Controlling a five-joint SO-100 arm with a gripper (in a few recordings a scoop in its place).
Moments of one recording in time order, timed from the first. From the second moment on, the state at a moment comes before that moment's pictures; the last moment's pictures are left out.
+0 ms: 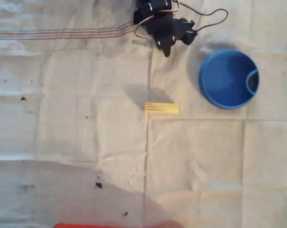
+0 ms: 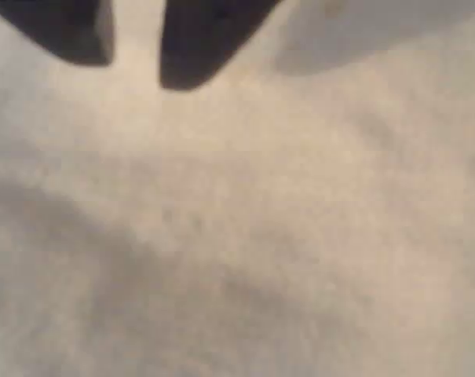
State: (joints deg) arm -27.6 185.4 171.8 73.7 1.5
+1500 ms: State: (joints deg) arm -27.6 185.4 167.3 73.7 1.5
